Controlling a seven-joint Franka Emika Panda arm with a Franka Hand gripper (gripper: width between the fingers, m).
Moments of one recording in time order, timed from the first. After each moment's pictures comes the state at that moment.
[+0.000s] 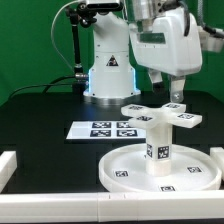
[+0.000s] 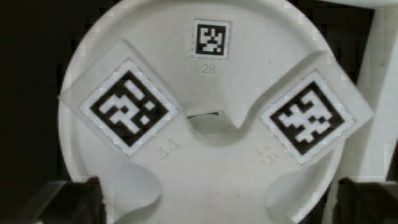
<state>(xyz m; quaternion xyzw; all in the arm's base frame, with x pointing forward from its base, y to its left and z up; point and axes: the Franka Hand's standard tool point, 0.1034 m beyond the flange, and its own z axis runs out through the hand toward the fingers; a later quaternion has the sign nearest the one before) 0.552 0.049 0.130 -0.76 0.64 0.03 0.07</state>
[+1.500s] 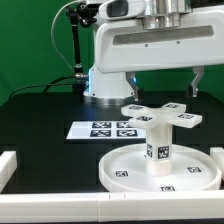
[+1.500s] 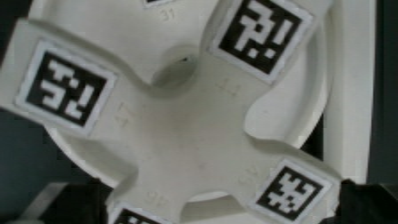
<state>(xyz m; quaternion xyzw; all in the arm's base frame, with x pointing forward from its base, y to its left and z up) 0.558 0.046 0.131 -1.00 0.00 -0.04 0.03</state>
